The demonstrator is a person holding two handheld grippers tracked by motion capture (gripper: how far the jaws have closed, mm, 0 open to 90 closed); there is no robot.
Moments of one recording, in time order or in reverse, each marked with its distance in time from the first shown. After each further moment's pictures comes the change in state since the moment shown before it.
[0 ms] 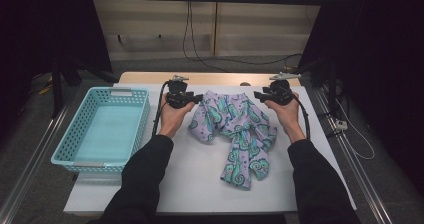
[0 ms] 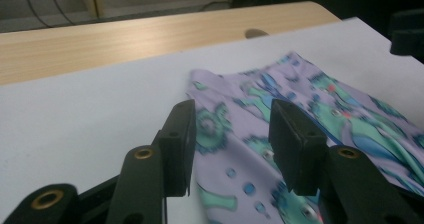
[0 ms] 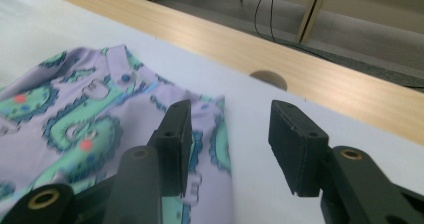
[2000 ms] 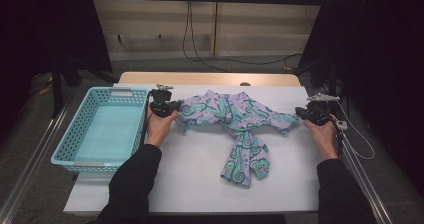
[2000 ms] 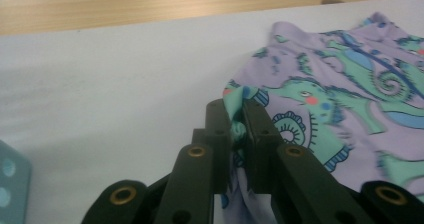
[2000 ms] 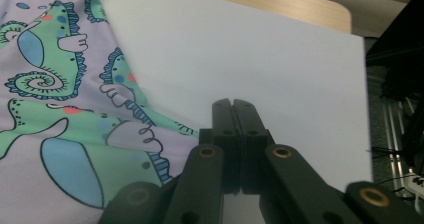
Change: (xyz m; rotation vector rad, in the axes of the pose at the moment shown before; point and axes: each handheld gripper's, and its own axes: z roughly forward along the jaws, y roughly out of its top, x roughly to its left) left arm 0.035 -0.023 -0.023 0.064 0.273 -0.078; right arm -0.077 -0.084 -0.060 0.077 -0.199 0.044
